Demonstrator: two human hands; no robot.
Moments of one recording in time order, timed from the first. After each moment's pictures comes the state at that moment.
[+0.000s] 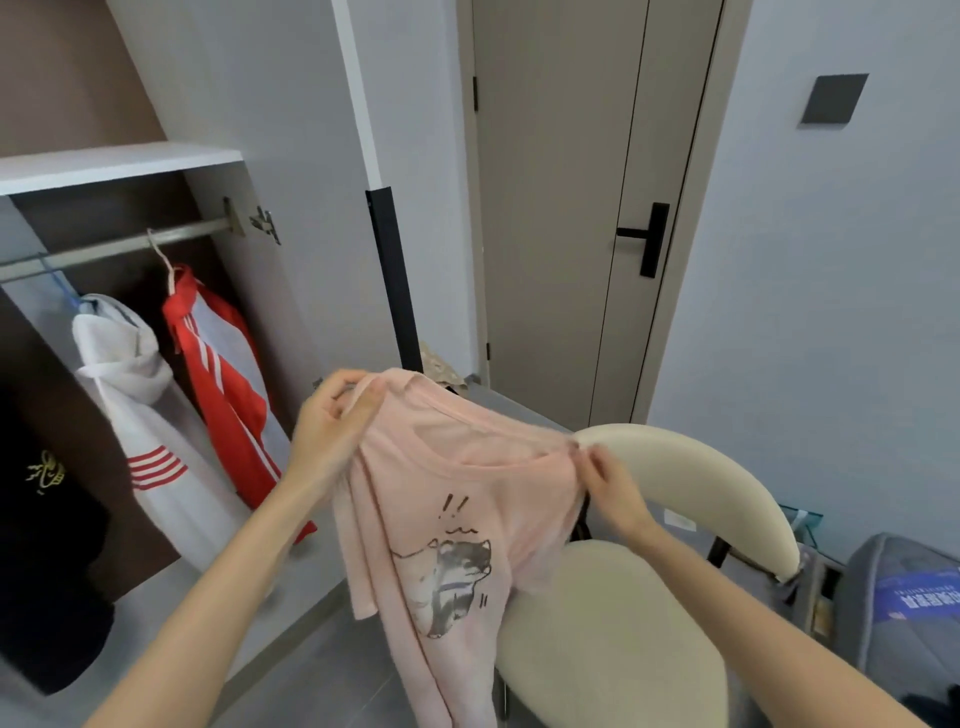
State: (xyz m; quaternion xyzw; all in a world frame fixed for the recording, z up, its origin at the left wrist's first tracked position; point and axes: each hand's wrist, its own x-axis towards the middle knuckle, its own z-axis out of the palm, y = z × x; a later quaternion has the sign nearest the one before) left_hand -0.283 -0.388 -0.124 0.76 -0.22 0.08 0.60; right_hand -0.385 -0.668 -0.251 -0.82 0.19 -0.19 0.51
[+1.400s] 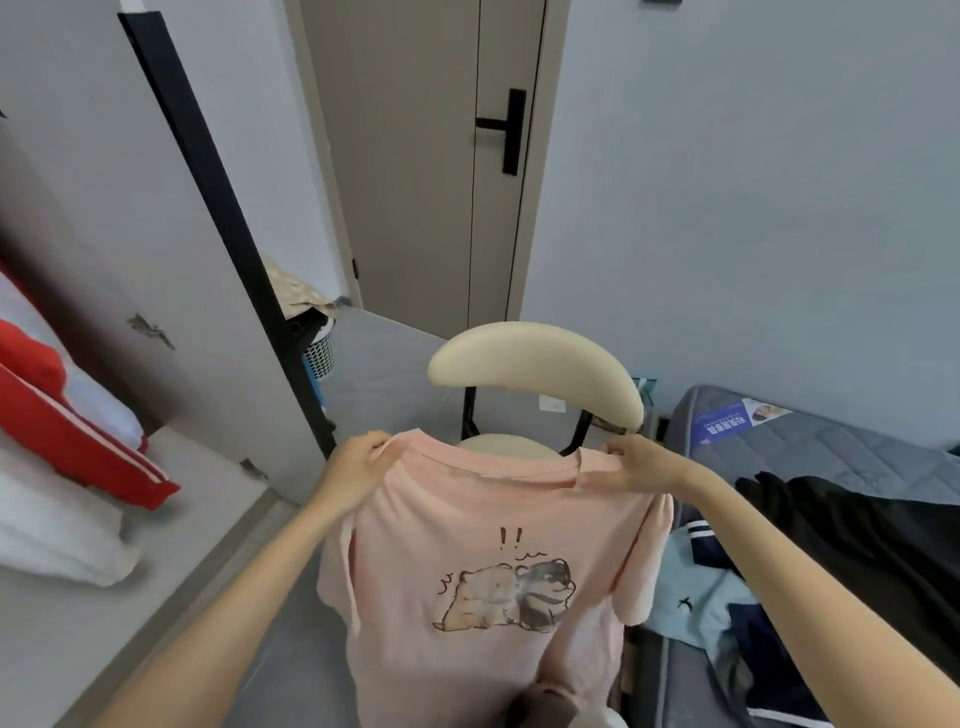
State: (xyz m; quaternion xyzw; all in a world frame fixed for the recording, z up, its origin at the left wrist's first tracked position) left_hand -0.315 -0.462 -0.296 0.85 -0.32 -0.19 0.37; right_hand -0.555 -0.728 -0.252 -0.87 0.32 0.14 0.35
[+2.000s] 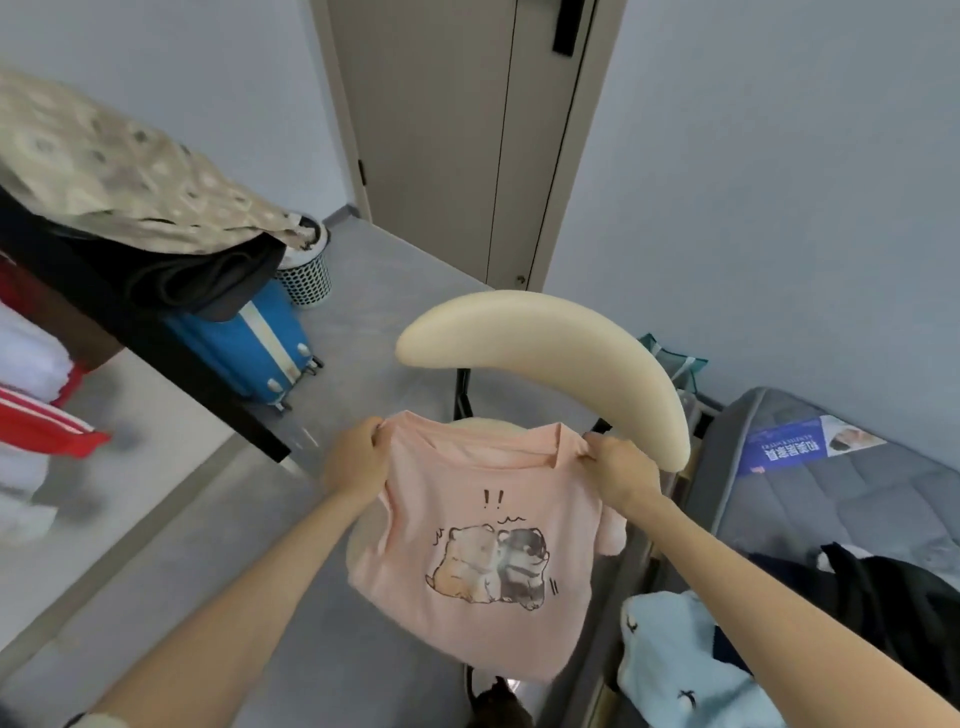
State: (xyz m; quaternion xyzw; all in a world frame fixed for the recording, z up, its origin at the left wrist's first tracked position) left_hand -0.251 -0.631 -0.429 0.93 -0.15 -0.17 0.28; right_hand -0.434 -0.877 -0.408 -0.92 0.34 0.12 0.17
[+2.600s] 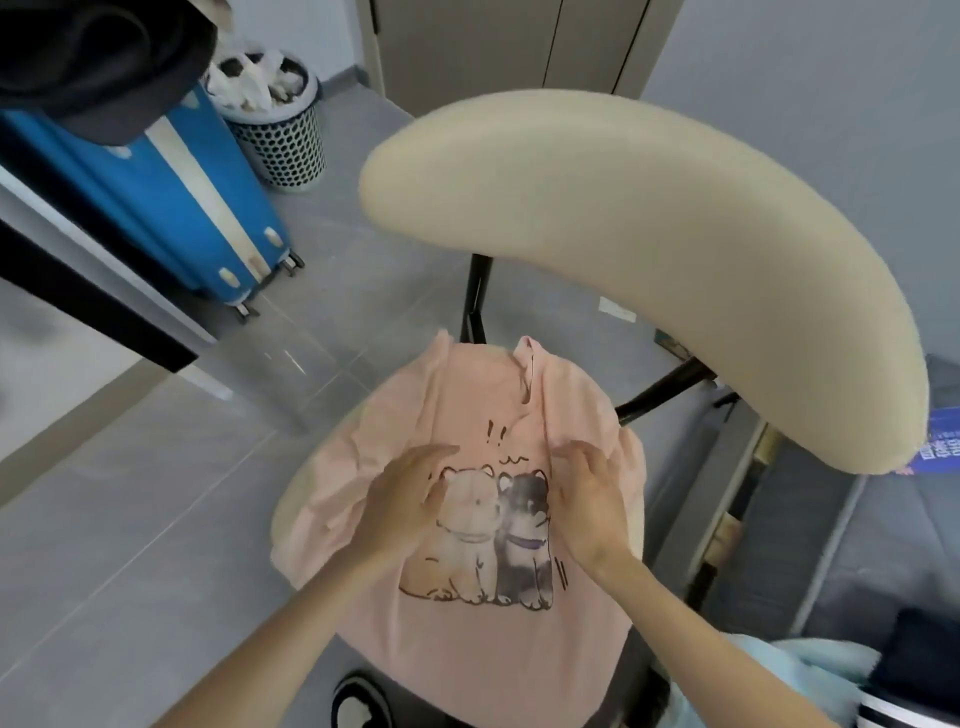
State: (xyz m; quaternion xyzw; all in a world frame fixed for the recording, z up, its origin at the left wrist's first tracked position) left_hand -0.304 -0.674 -0.689 0.87 -0.27 -0.24 0.33; right_hand -0.416 -0.861 -0.681 -0.90 0.32 0.06 0.27
